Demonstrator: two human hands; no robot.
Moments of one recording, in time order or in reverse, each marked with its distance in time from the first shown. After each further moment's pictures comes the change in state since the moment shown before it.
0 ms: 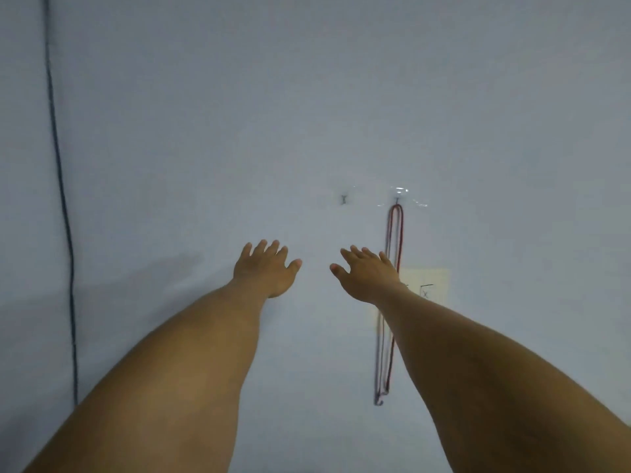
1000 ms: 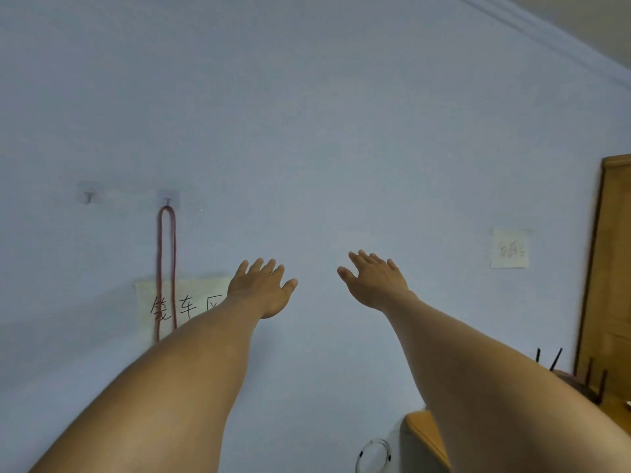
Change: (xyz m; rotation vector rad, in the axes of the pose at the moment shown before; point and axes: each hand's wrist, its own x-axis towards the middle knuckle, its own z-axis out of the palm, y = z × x) left_hand 0.053 0.539 0.012 -0.123 -0.027 0.271; right_hand -0.118 0.529 -0.102 -0.083 0.027 0.308
